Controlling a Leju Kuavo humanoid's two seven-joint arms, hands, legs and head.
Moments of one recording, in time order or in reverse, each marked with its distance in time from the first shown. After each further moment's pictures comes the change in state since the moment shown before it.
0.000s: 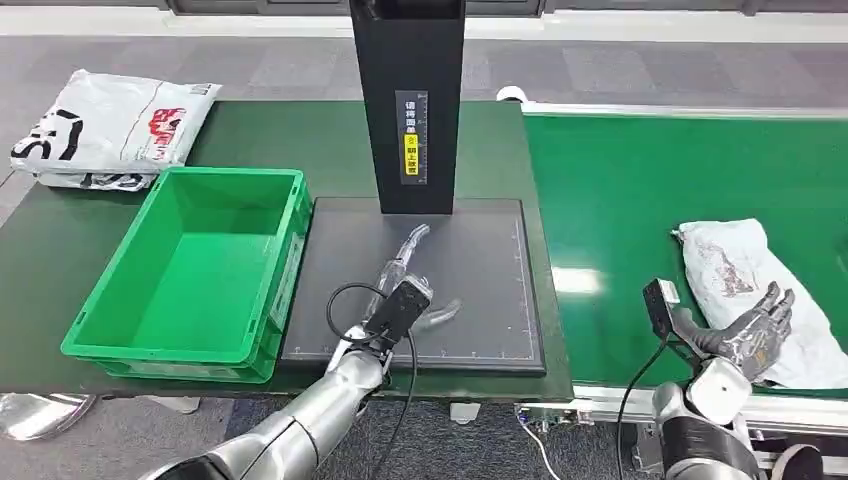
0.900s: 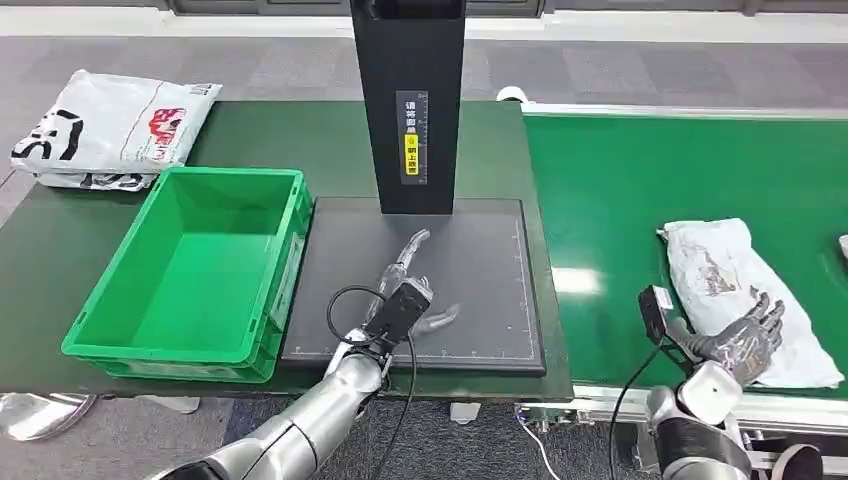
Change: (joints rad) left arm 0.011 0.002 0.001 -0.016 -0.014 -0.023 0.031; right arm -0.014 -0.013 0.020 0.085 0.000 0.000 0.070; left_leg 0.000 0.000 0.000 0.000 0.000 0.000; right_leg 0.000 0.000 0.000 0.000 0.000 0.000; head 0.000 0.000
